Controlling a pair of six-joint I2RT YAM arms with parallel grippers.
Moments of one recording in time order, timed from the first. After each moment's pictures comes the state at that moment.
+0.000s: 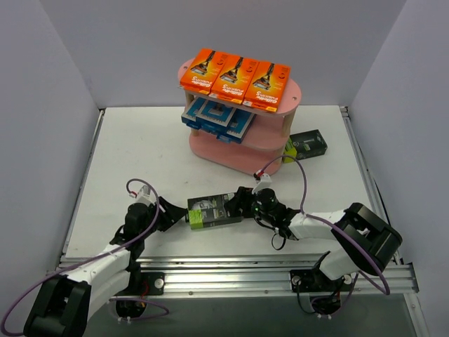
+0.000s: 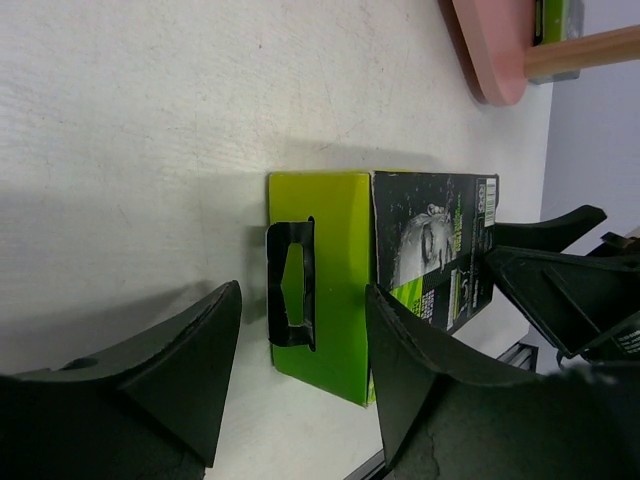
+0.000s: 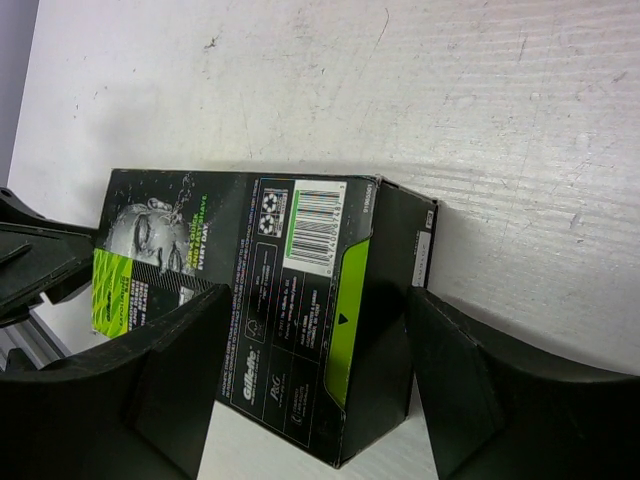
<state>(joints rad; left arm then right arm) -0.33 0.93 0.08 0.38 0.23 -0.97 0.78 1.44 0.38 0.59 0.05 0.77</state>
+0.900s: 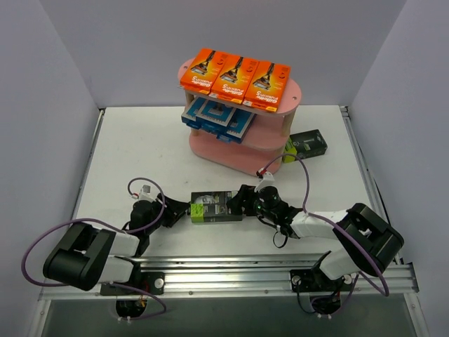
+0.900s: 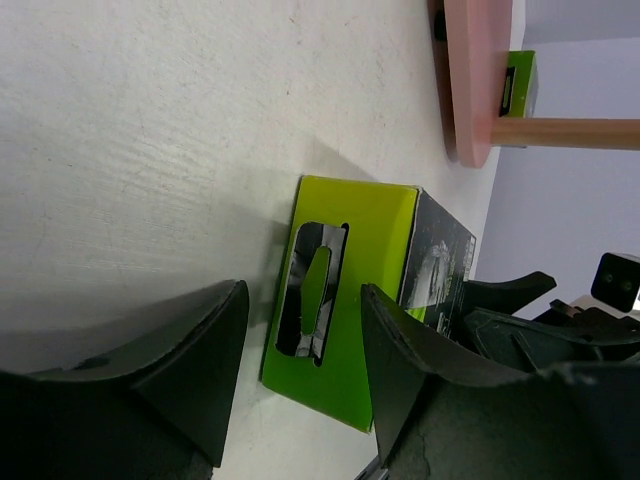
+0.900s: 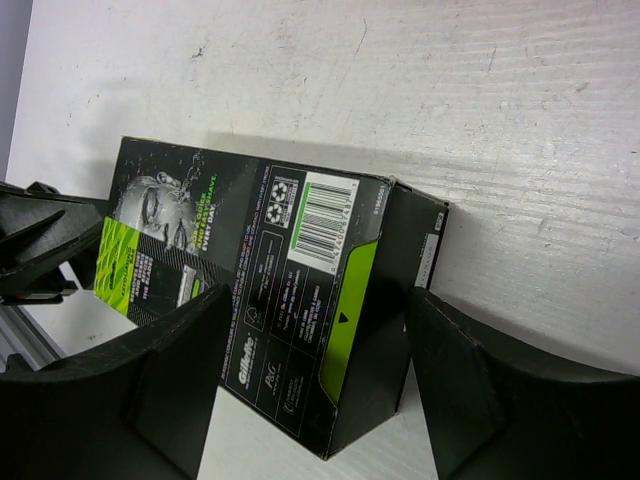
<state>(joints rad) -0.32 1.32 0.06 0.81 0.21 -1.19 0.75 1.43 0.38 0.57 0.01 0.76</state>
